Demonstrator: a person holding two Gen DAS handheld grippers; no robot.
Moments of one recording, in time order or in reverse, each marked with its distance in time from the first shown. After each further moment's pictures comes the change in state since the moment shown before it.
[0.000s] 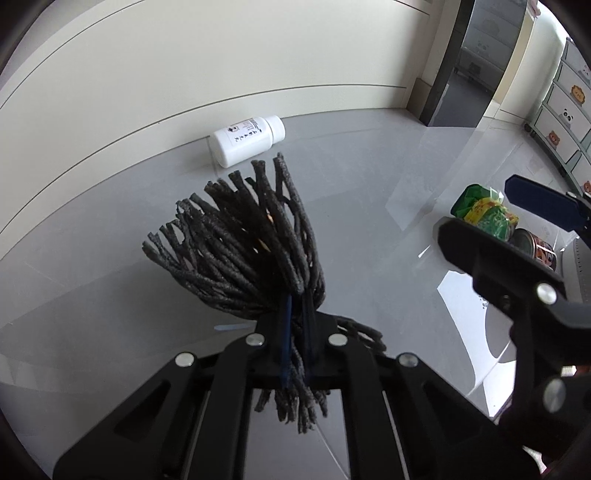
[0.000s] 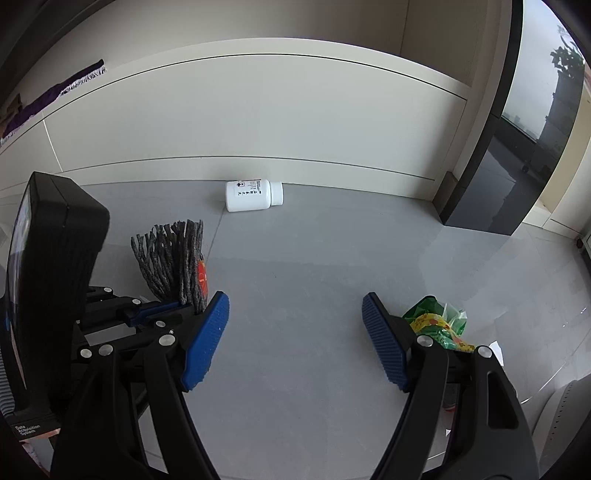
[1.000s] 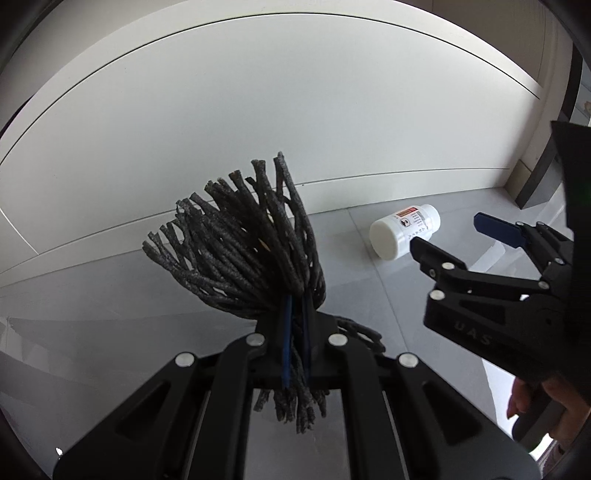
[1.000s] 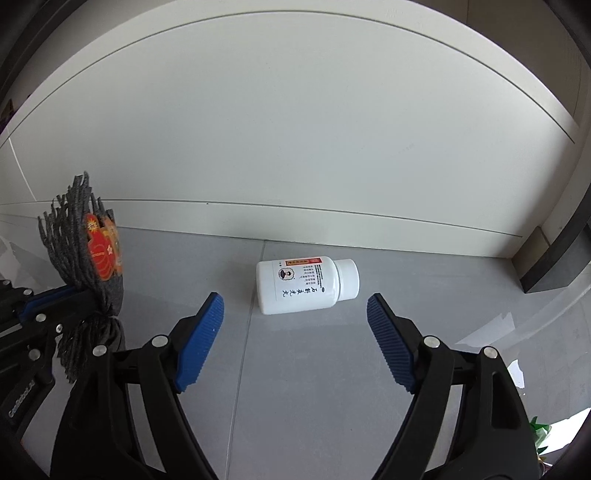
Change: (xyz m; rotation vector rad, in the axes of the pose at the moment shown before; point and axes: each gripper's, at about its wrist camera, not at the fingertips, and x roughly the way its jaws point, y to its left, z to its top) left arm 0.011 0.122 0.069 -0.127 -0.116 0.164; right arm 0.151 0.060 0.098 -0.002 -0.017 0.042
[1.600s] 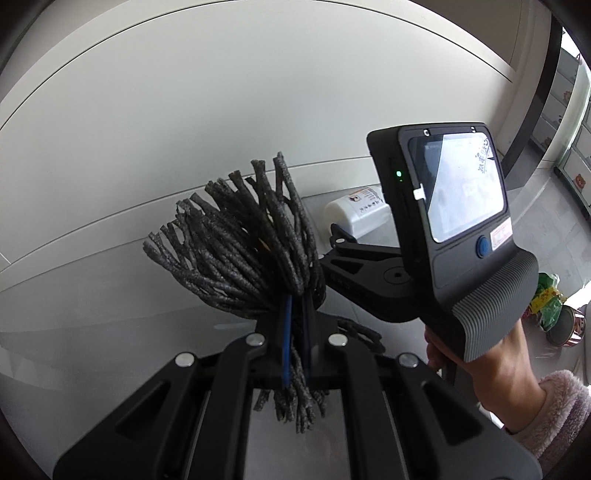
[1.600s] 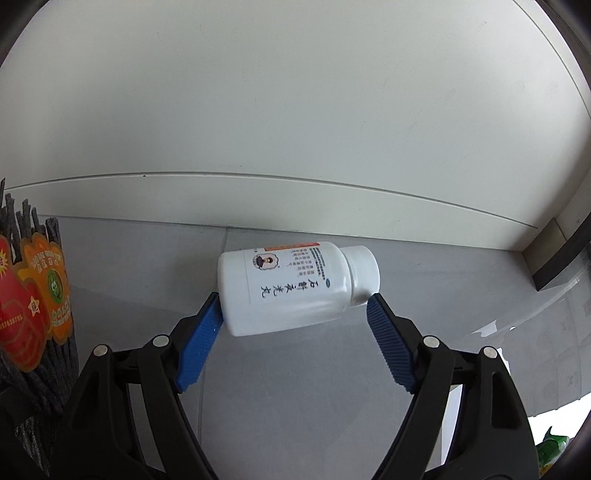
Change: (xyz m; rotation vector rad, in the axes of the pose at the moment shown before) left arm 0.003 -0.025 -0.004 0.051 0.024 -0.096; right arm 0.075 0.002 0.000 -0.004 0.064 -0.107
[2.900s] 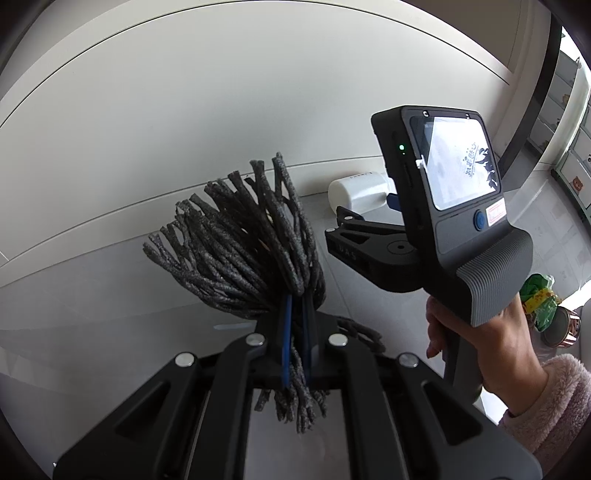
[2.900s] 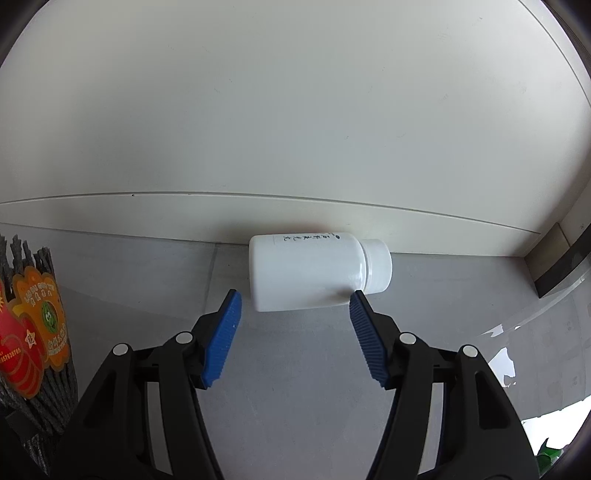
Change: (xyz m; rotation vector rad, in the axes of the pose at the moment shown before) left arm -0.004 0.013 0.002 -0.009 0.000 -0.008; right arm 0.021 -0.003 0.039 0.019 0.004 0.019
